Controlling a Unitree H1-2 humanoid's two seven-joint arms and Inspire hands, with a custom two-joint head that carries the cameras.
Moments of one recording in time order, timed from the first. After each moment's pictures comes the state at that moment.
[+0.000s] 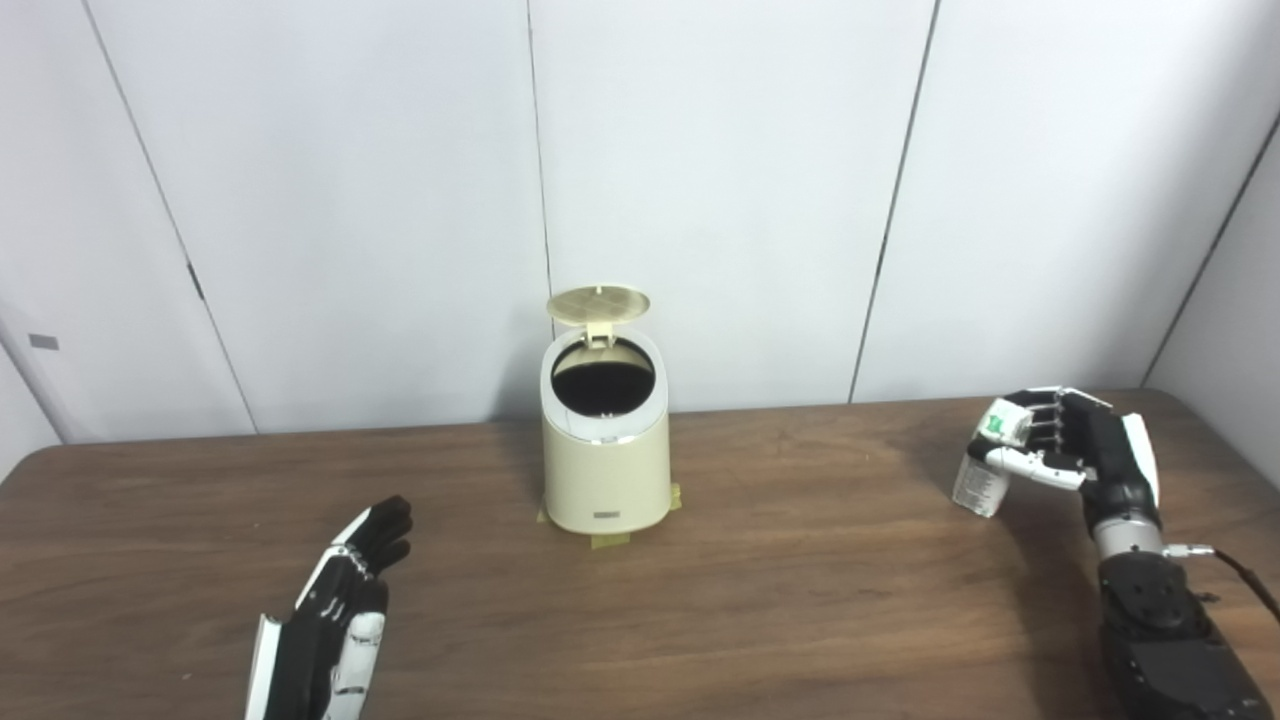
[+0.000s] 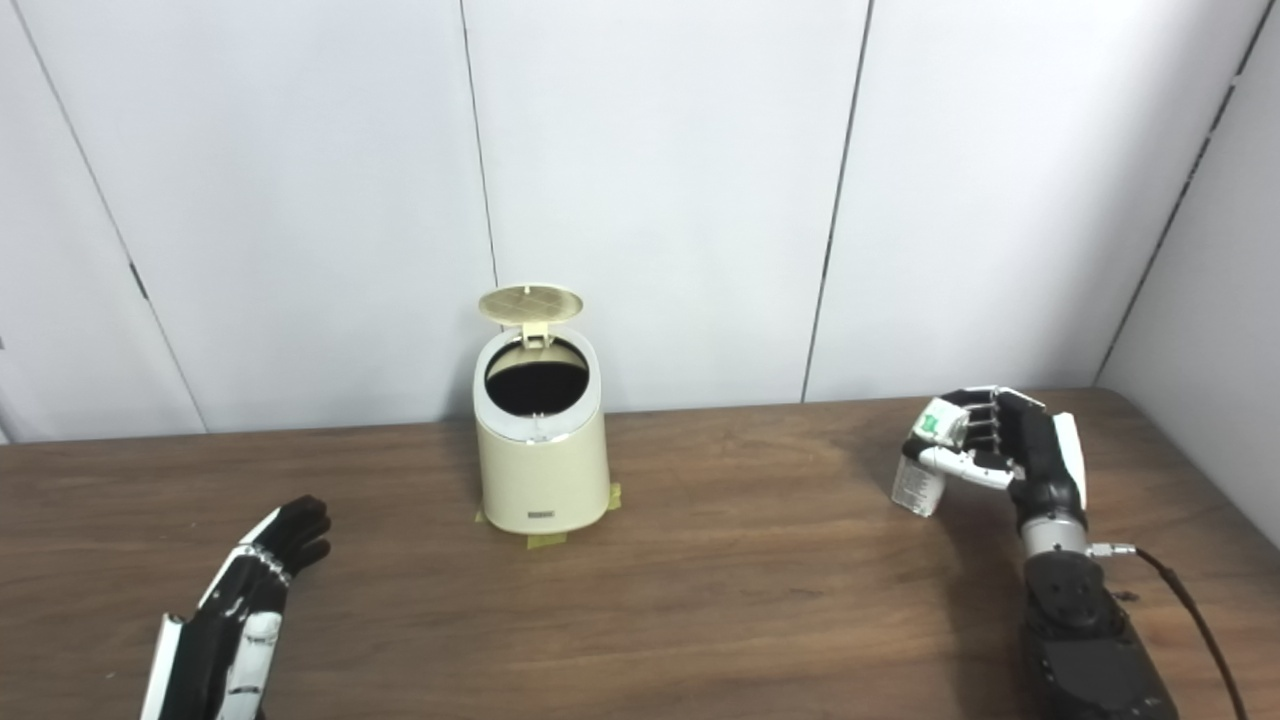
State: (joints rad) left arm 0.09 0.07 0.02 -0.14 0.04 -0.41 0.03; right arm -0.57 -0.43 -0.16 0.89 -0.05 -0.38 -0.18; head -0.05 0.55
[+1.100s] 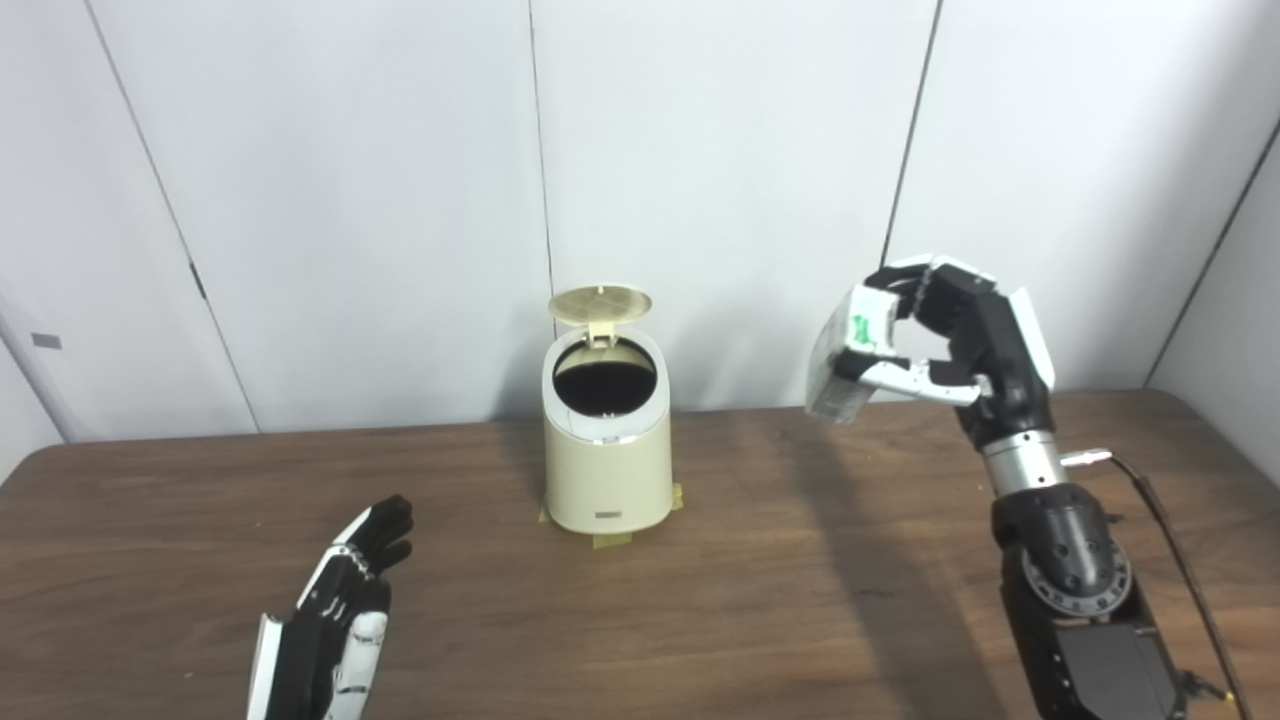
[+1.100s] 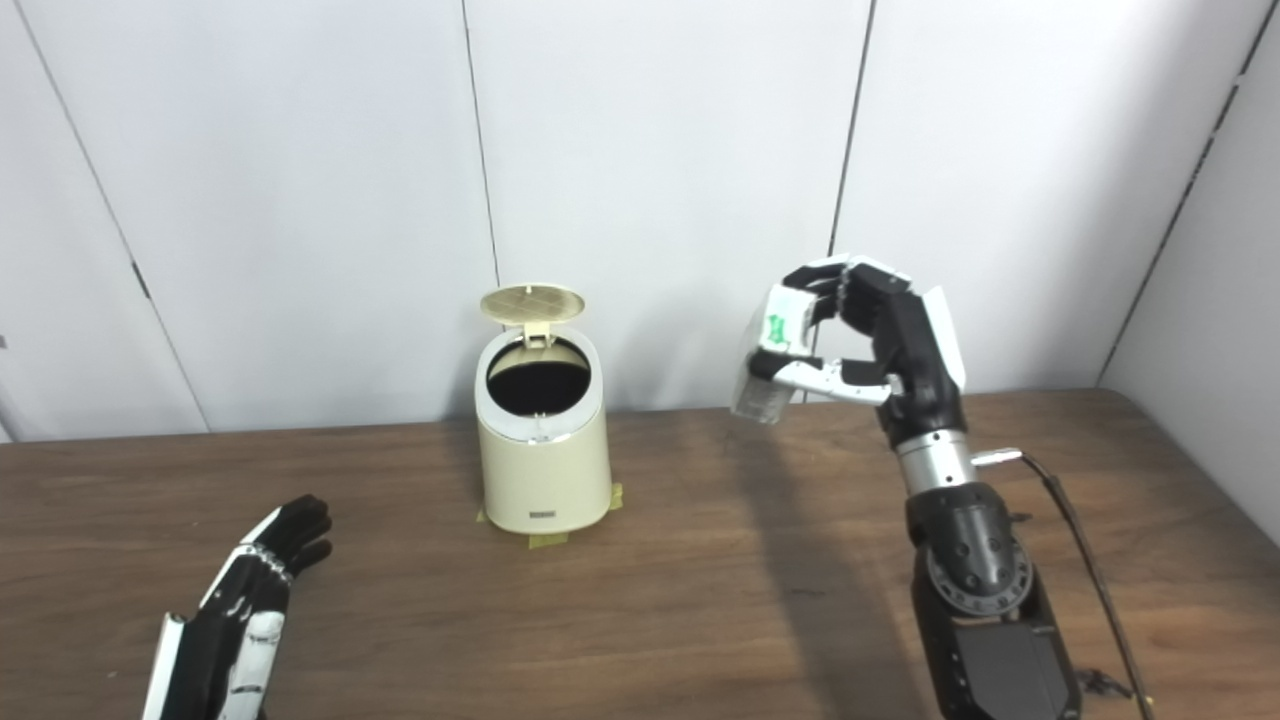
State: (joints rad) left arm 0.09 0.07 0.02 -0.14 0.04 -0.40 0.03; right arm -0.50 -0.26 -0.09 0.13 0.00 -0.21 0.00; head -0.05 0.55
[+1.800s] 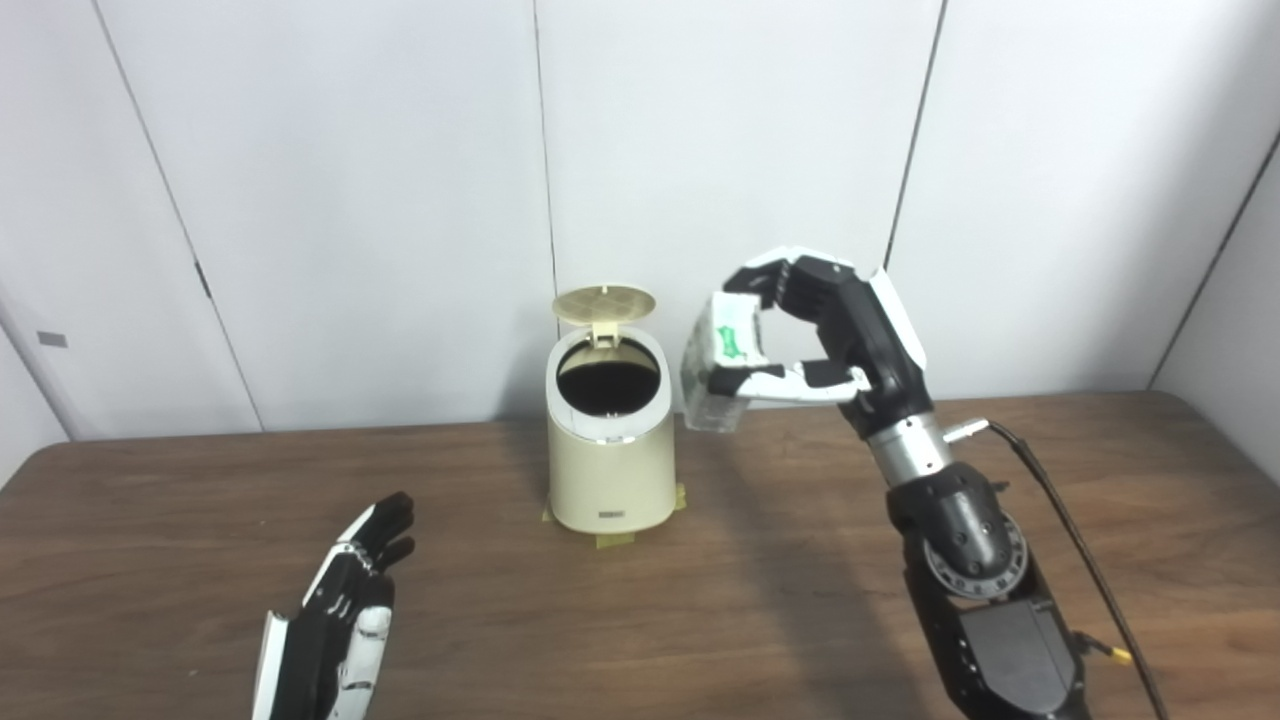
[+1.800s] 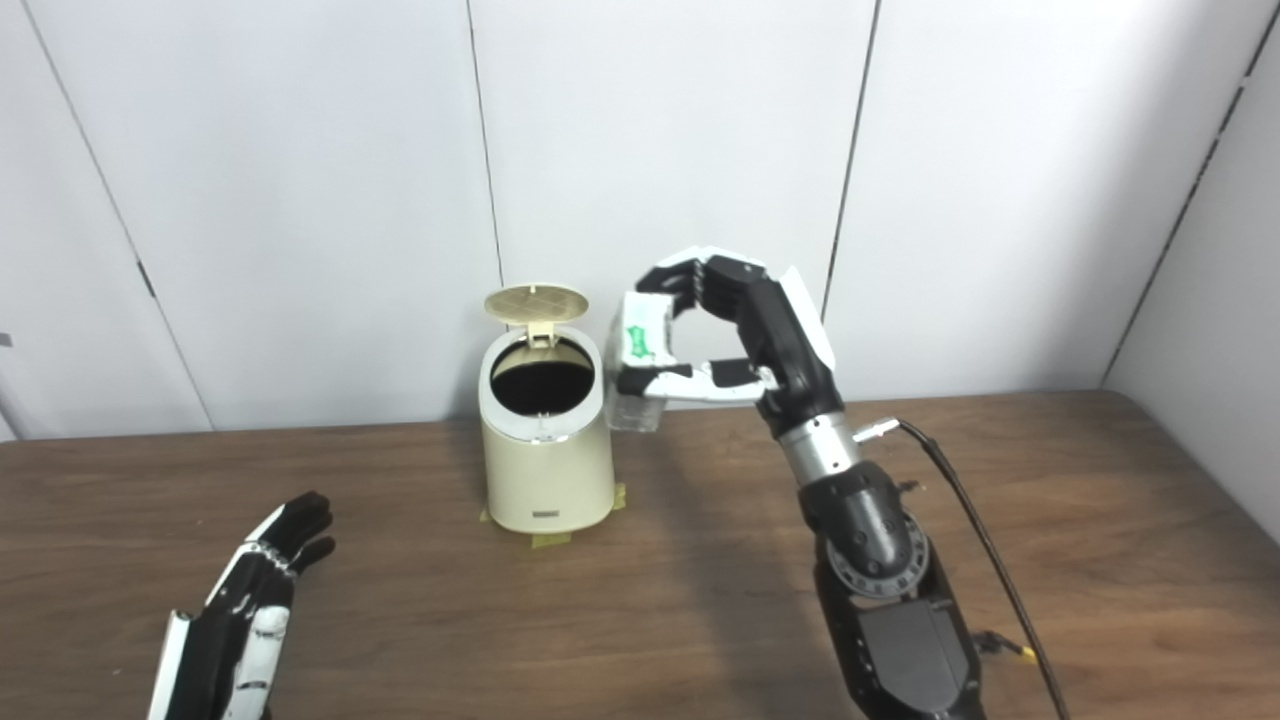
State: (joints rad) left arm 0.08 0.07 0.00 -0.13 0.04 -0.41 0.03; right arm -0.57 -0.14 0.02 0.10 -0.03 -0.24 0.08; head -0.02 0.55
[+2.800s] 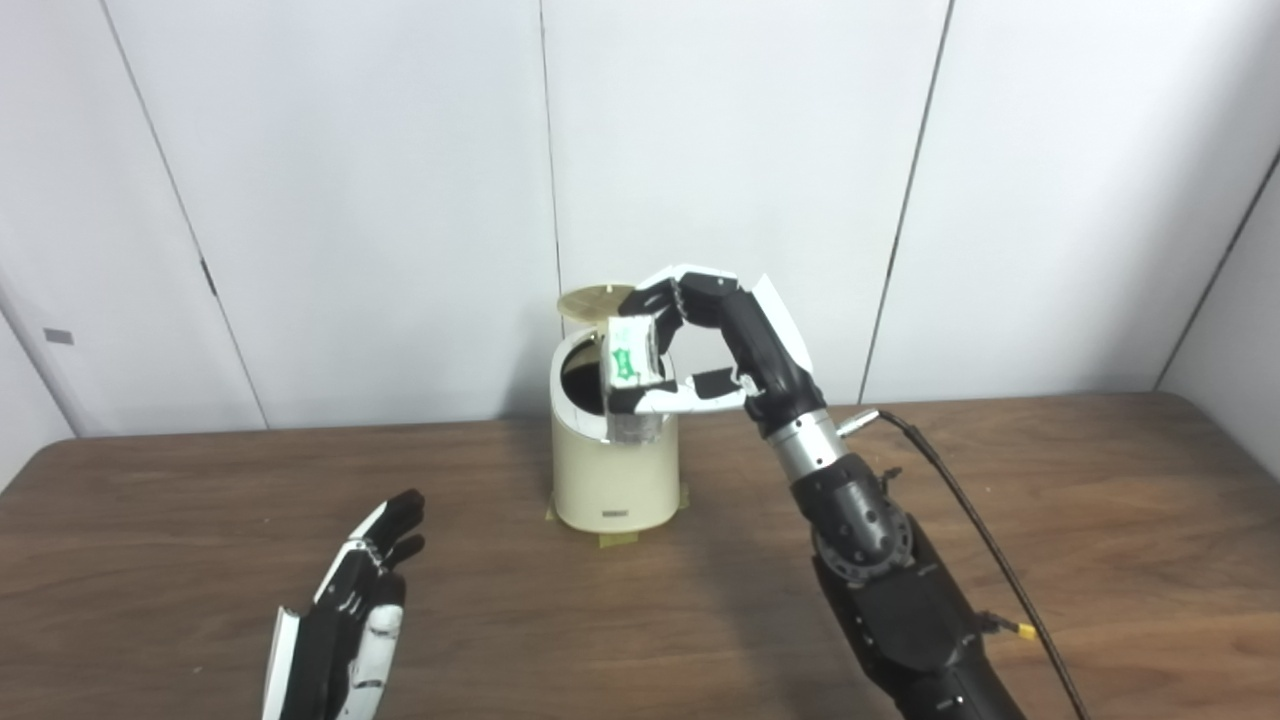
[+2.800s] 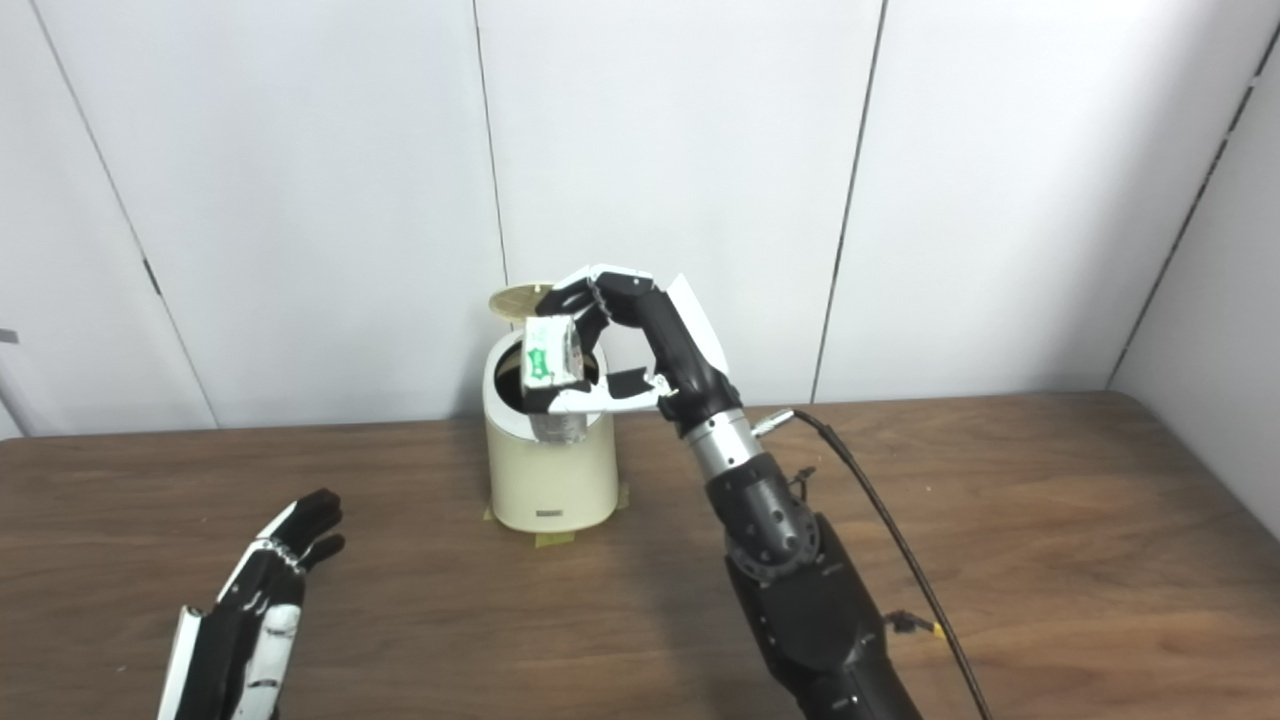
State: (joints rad) left arm 0.08 0.07 -0.01 -0.13 0.07 -0.43 0.04; right arm -0.70 -0.08 0.18 0.40 -0.21 -0.42 -0.10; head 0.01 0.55
